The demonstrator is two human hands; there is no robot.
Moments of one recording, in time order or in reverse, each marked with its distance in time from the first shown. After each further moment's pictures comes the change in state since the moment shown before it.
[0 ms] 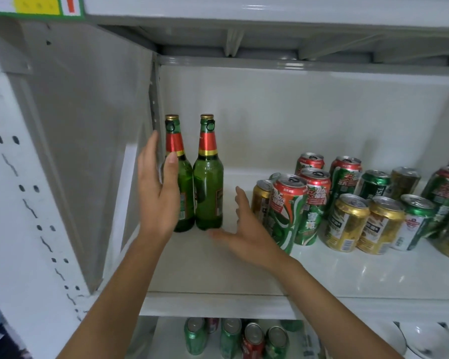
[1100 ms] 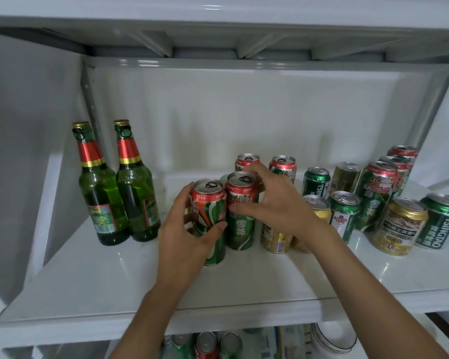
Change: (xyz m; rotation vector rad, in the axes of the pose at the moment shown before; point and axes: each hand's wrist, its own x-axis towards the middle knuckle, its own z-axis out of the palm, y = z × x) left_hand -0.100 0.028 0.135 0.024 -0.281 -0.076; right_hand -0.034 0.001 -0.197 -0.444 0.193 -0.168
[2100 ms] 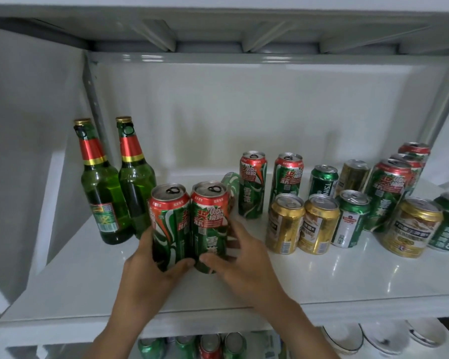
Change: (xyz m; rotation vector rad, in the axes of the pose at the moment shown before) left_hand -0.030 -0.037 -0.055 0.290 -0.070 -0.321; right_hand -0.062 -0.014 0.104 0.437 0.053 0.133
